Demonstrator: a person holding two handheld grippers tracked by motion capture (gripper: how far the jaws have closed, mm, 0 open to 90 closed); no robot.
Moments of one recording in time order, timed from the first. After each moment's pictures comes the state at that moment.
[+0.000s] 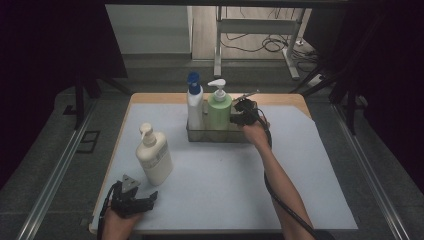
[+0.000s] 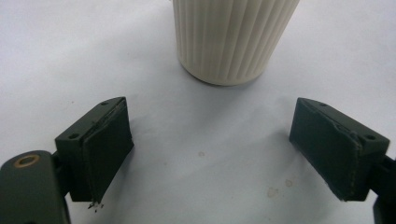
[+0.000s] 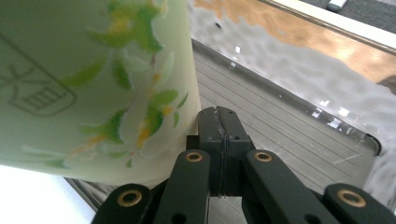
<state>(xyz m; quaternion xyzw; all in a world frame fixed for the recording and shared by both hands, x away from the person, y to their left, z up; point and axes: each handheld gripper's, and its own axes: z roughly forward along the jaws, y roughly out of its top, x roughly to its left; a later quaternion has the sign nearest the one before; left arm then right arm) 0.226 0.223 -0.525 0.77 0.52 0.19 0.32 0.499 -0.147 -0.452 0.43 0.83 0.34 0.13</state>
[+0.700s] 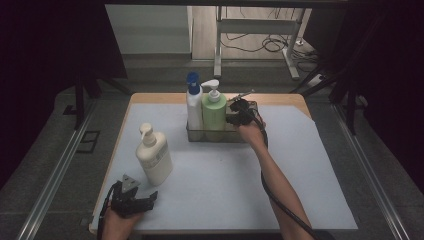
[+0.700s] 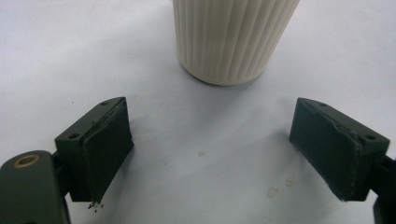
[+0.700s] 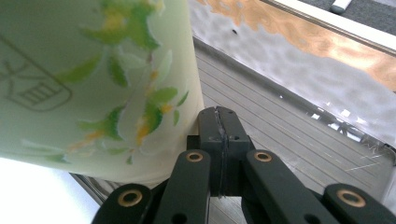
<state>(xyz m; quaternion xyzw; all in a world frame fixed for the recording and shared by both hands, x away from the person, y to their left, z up) 0.226 0.223 -0.525 0.77 0.52 0.19 0.32 0.496 -0.133 -0.450 0.42 0.83 0.33 0.13</state>
